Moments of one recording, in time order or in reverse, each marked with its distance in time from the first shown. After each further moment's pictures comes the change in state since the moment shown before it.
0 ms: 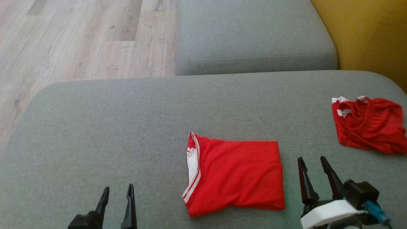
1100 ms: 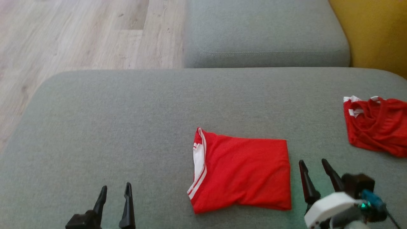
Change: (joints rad) left arm 0.003 0.002 0.012 -0.003 -0.003 0.002 -0.003; right arm -0.003 0.001 -0.044 -0.011 -0.060 0.000 0.140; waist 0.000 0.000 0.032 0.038
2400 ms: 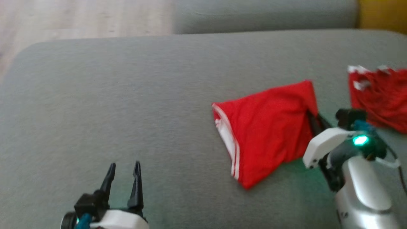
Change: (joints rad) left arm -0.102 -0.029 -0.025 0.018 0.047 -0.012 0.000; right arm -0.398 -0.010 -0.046 0.245 -0.086 0.000 0.199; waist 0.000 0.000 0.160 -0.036
